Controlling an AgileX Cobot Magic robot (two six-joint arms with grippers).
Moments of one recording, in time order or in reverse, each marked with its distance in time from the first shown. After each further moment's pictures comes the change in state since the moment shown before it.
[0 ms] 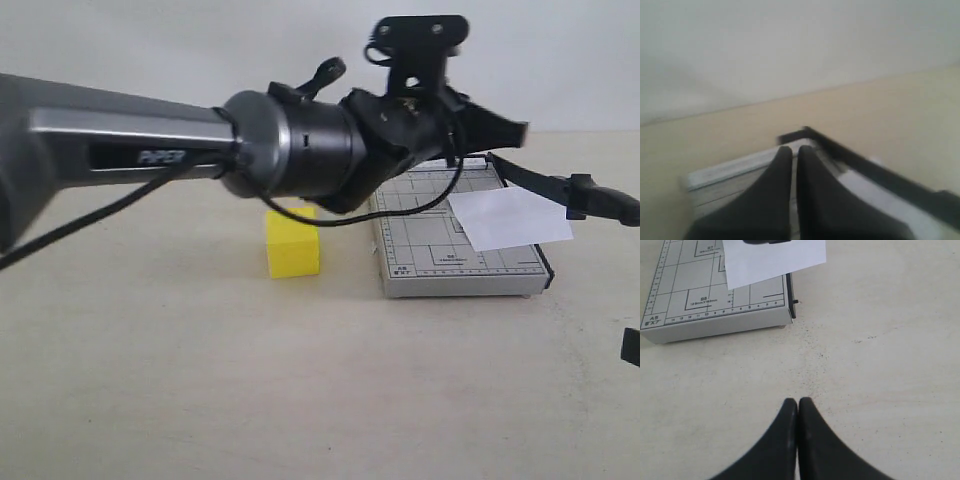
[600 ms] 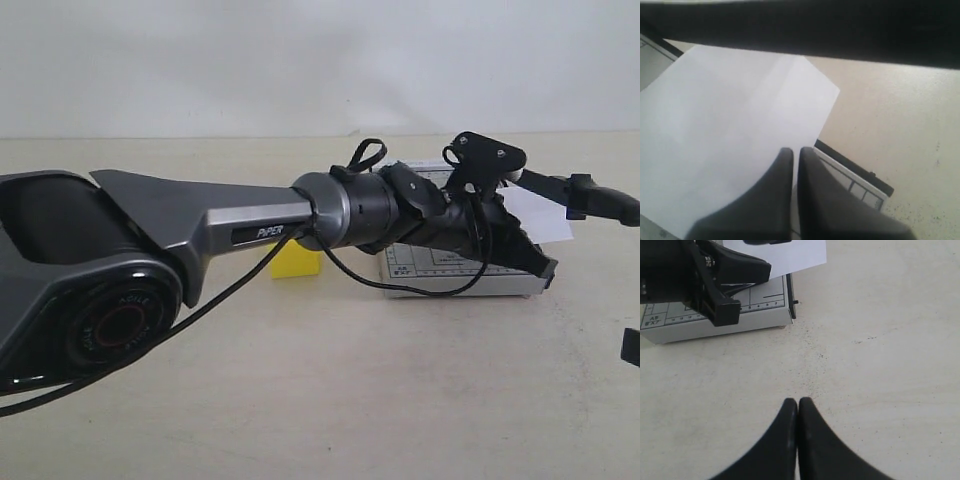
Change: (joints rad) left arm 0.037 0.372 -0.379 0.131 0.605 0.103; right arm 0.000 0.000 0.000 -0.004 -0.002 0.000
